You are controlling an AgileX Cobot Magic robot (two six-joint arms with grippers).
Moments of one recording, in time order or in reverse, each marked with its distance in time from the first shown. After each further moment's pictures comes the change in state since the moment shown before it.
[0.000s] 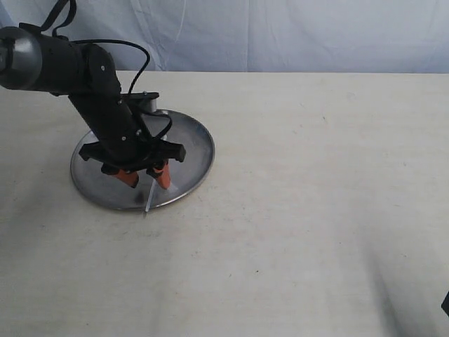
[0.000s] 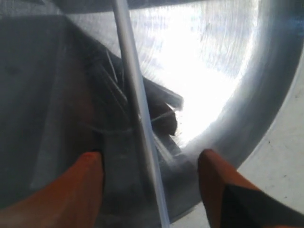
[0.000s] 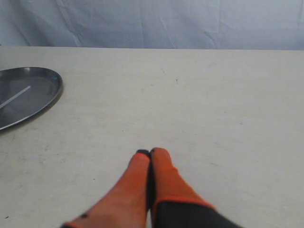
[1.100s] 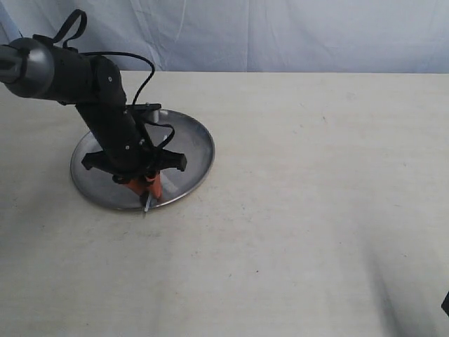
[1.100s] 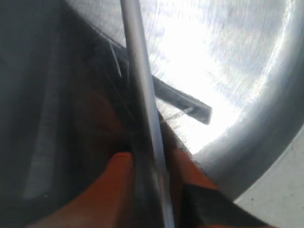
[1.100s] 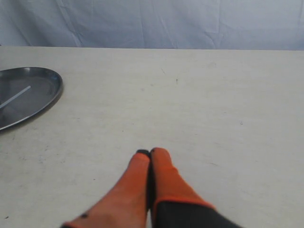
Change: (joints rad) left arm -0.006 0.049 -0.002 0.002 0.001 -0.013; right arm 0.000 0.000 0.000 0.000 0.000 0.000
